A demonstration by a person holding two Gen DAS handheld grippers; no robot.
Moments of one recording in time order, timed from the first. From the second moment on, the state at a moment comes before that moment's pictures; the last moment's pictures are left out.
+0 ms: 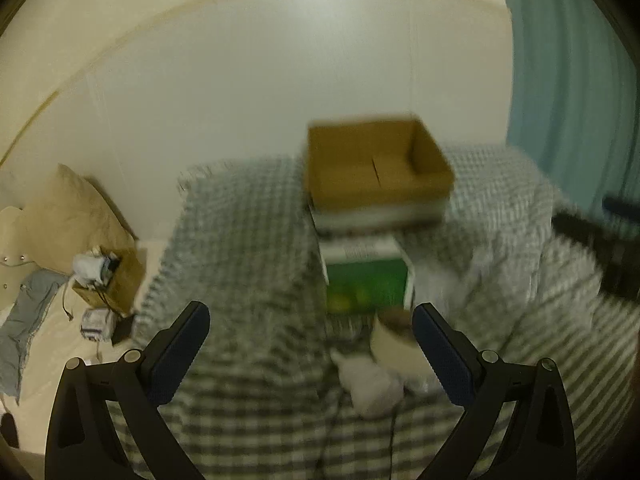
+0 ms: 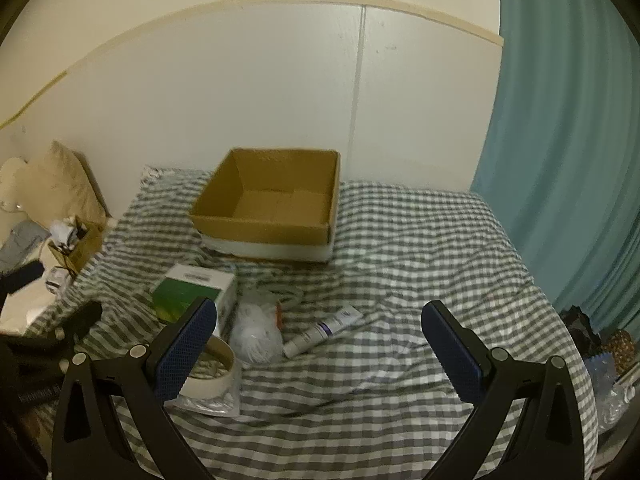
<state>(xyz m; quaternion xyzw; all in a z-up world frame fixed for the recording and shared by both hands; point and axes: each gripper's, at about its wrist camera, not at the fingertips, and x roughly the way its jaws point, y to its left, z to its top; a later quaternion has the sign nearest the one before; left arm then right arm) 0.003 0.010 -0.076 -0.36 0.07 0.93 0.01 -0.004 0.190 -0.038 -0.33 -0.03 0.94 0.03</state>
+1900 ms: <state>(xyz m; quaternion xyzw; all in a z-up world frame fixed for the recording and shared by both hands) -0.017 -0.066 -0.107 -0.46 0.03 0.89 0.03 -0.039 0.056 -0.140 -0.48 -0.13 0.86 -0.10</state>
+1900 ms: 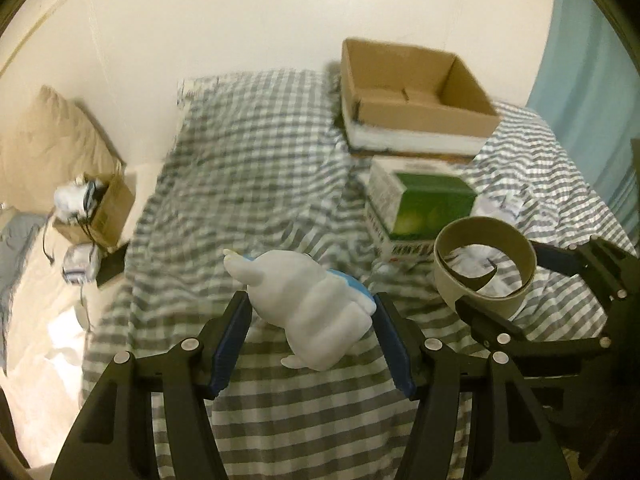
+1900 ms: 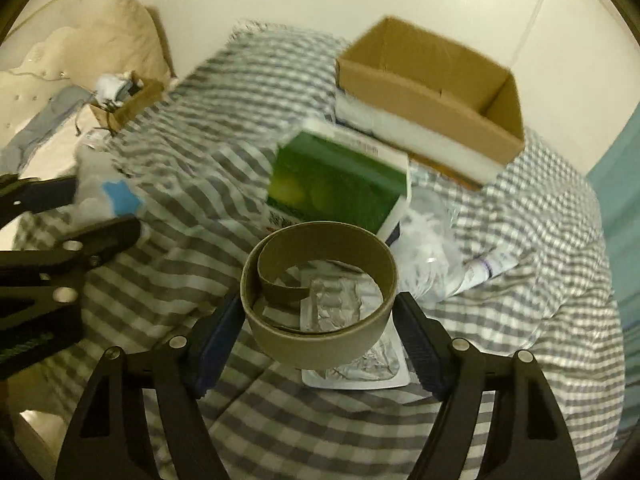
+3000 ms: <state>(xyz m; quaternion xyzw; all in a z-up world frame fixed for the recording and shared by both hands) -0.225 0.041 -0.046 -0.33 0.10 0.93 0.11 -0.236 0.186 -0.018 -0.35 0.02 0.94 -0.03</state>
